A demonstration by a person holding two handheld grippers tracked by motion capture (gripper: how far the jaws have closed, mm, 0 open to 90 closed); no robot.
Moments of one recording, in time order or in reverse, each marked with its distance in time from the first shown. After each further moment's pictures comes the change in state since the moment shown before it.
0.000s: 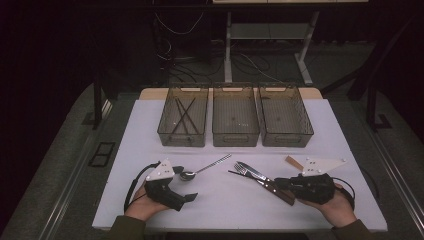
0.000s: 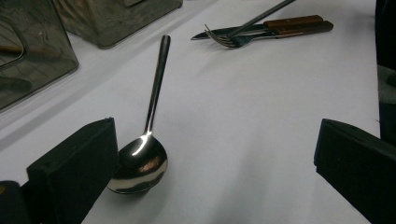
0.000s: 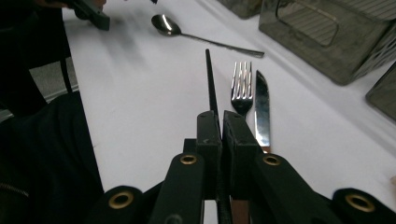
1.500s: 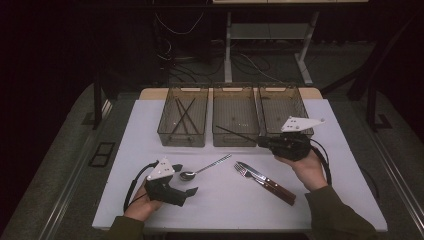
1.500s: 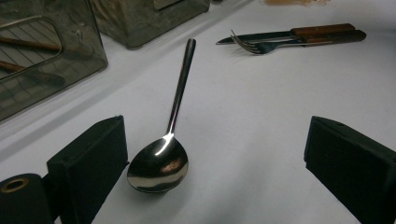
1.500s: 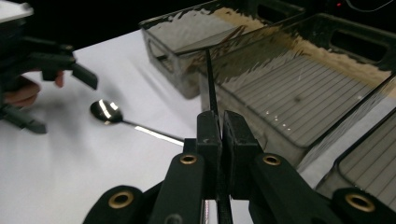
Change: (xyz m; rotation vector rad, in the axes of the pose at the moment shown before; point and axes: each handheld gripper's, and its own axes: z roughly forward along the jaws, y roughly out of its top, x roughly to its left) left arm 0.000 0.002 0.000 -0.016 0.099 -0.033; right arm -0.045 0.082 0.042 -0.122 -0.120 0.044
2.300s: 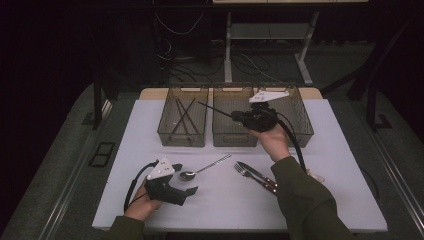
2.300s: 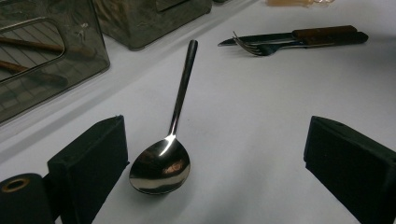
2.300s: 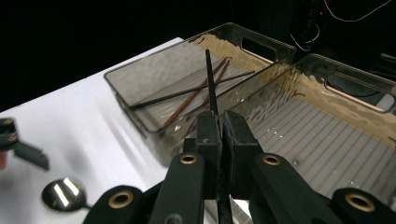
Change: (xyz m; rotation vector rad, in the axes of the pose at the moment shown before) left arm -0.001 0.000 0.001 -0.002 0.001 -0.013; right arm -0.010 0.065 0.078 -0.017 -0.054 0.045
